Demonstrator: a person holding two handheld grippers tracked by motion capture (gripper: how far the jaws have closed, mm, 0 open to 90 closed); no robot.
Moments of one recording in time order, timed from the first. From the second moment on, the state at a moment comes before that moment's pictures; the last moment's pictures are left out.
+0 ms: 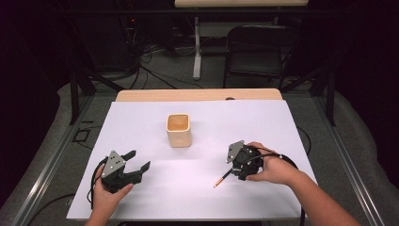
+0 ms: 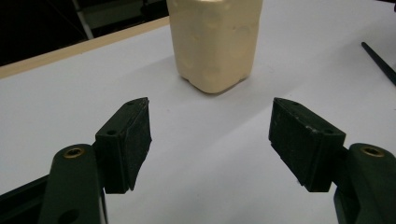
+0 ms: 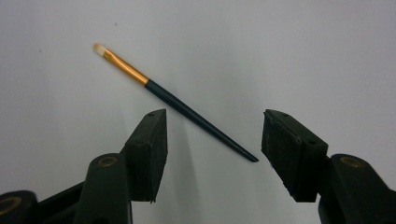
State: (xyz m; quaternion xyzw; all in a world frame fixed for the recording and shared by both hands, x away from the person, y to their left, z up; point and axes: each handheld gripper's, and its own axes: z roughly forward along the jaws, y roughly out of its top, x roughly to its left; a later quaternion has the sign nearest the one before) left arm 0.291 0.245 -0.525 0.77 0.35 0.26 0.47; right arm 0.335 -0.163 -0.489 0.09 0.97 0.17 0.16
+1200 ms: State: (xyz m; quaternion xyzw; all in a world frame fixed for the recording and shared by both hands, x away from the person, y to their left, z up) left arm 0.288 0.243 -0.536 0.80 0.34 0.24 0.44; right arm 0.347 -0.147 -0.474 -0.03 0.99 0.09 0.14
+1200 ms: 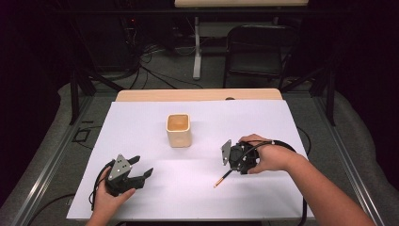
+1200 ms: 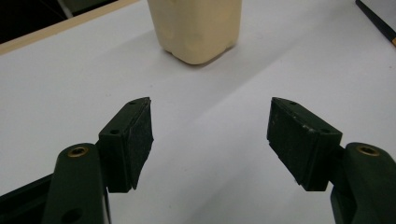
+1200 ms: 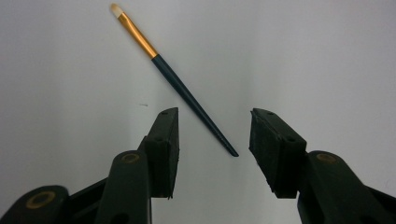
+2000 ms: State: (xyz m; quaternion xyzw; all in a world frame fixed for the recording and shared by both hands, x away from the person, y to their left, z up) left arm 0.290 0.246 -0.535 0.79 0.35 0.22 0.46; right arm 0.354 -0.127 -0.490 -0.17 0.98 0.01 0.10
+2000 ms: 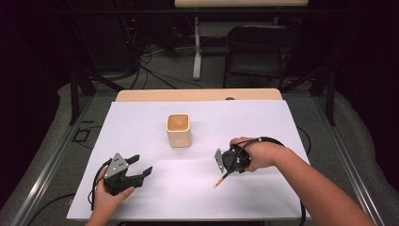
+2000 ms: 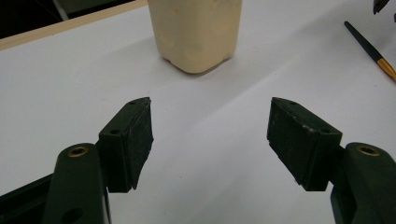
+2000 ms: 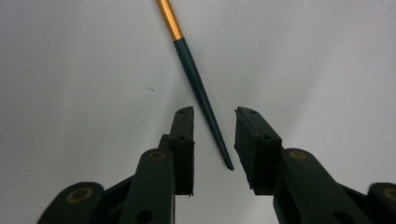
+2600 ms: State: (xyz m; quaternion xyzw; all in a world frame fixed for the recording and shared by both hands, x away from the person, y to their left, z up) left arm 0.291 0.252 -0.533 0.78 0.36 0.21 0.47; right arm 0.355 -0.109 -0.506 -0.22 0.97 0.00 0.09
